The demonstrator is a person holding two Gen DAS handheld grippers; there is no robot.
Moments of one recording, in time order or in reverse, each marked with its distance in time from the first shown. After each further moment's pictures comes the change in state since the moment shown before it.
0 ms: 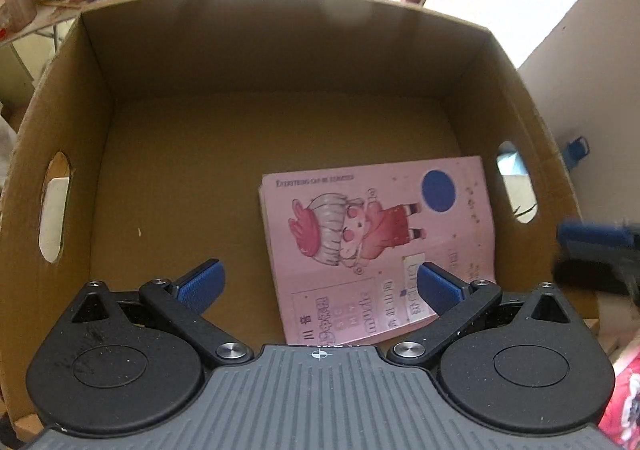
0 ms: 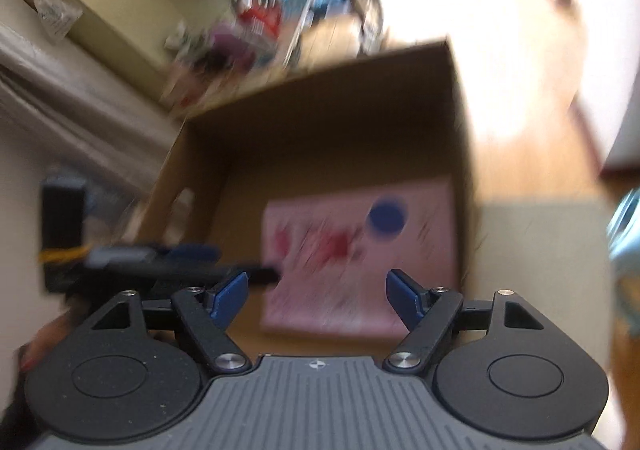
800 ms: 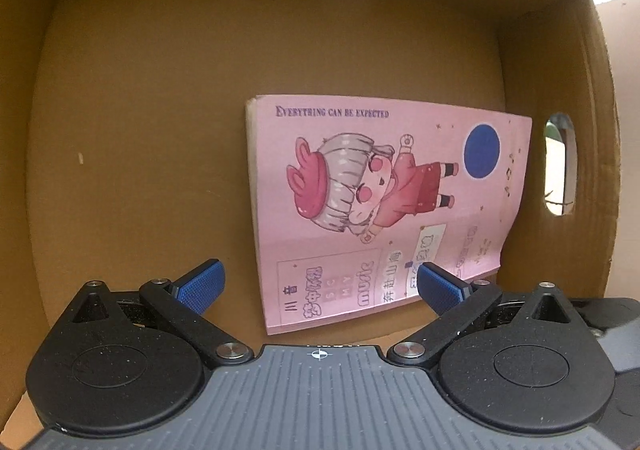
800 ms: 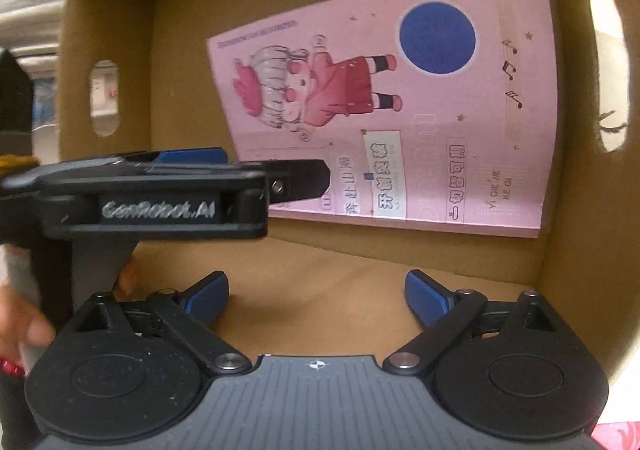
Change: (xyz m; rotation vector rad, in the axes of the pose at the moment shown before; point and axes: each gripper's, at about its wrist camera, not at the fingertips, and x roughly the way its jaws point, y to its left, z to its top) left arm 0.071 0.033 0.035 -0.163 0.421 -0.094; right arm 0.121 0.008 0.011 0.187 0.628 -0.100
